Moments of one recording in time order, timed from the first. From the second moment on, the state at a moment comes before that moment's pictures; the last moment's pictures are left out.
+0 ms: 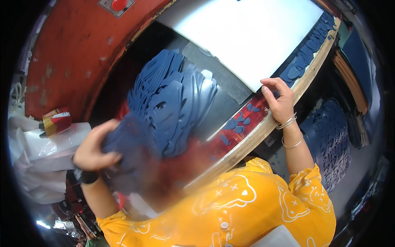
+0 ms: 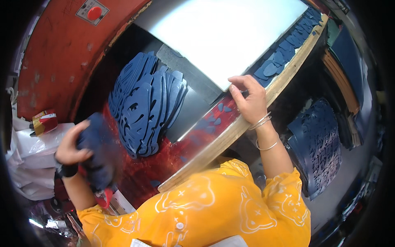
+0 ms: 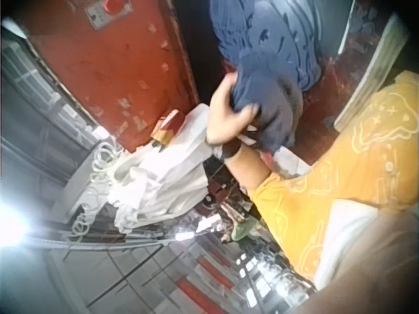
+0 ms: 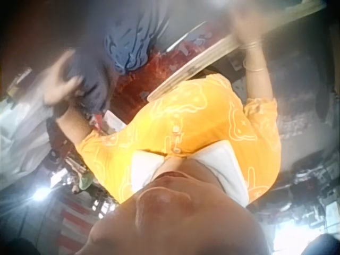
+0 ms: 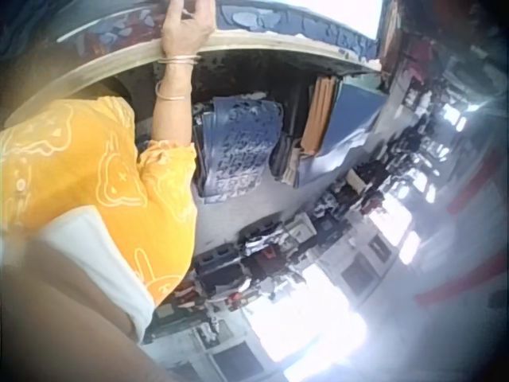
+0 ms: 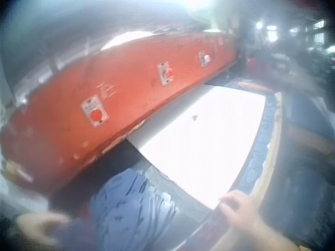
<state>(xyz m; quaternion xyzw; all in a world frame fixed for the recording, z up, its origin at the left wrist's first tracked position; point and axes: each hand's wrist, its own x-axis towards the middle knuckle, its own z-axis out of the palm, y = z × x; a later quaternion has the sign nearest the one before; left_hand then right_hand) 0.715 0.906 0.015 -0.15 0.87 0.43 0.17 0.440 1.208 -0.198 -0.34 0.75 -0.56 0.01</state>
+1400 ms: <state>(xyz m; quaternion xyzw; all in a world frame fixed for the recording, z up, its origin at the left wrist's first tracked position) 0.729 0.982 -0.100 -0.01 0.94 0.32 0.09 0.659 1.156 -0.141 -0.57 0.53 -0.58 -0.24</state>
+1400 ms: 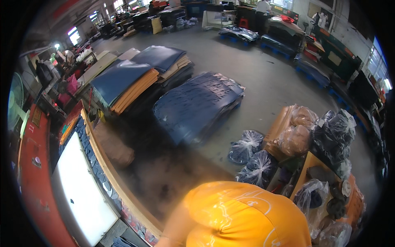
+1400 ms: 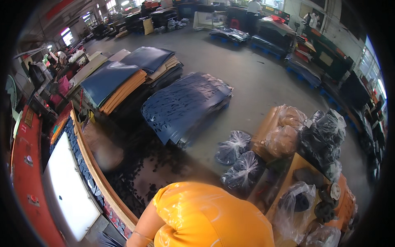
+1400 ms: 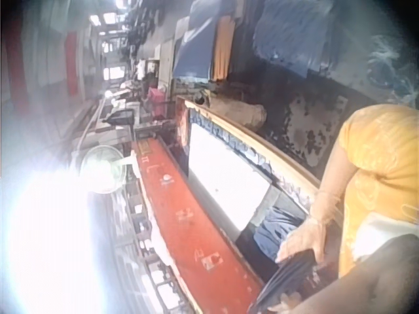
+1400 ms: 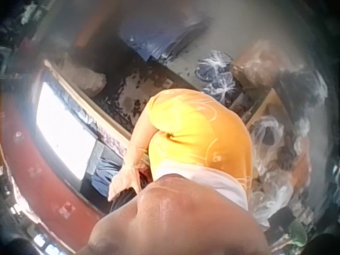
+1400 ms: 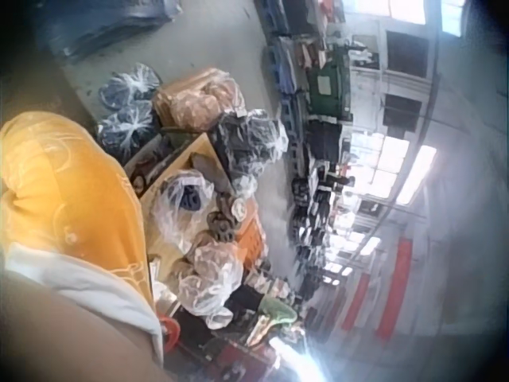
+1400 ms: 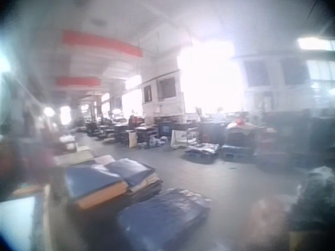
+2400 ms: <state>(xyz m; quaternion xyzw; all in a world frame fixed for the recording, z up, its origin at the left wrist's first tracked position) 0.891 1.011 -0.156 -0.23 0.89 0.36 -0.17 0.647 1.119 -0.129 -0.80 0.54 -0.27 -0.01</state>
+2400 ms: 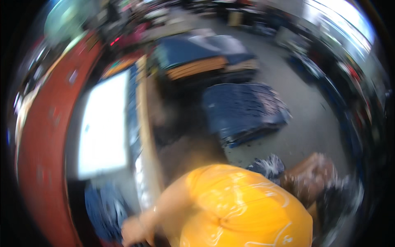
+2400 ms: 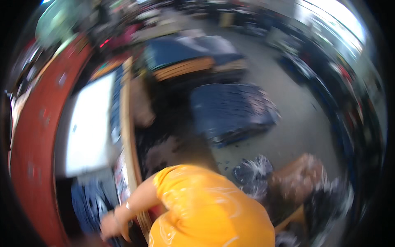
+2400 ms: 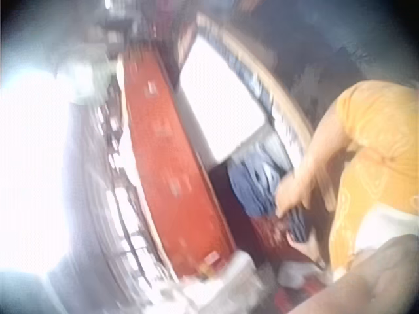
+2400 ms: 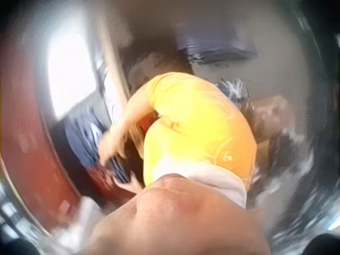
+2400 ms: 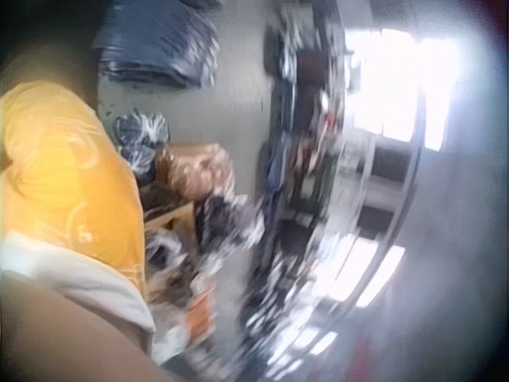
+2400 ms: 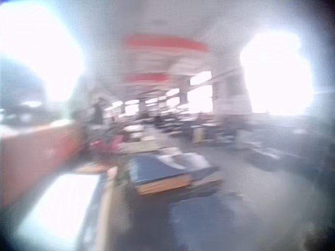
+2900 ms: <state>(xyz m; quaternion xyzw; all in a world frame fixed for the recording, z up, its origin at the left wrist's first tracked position) 0.905 1.030 -0.170 -0.36 0.75 0.42 -0.36 0.629 1.108 -0.137 -0.67 0.53 -0.45 0.24</state>
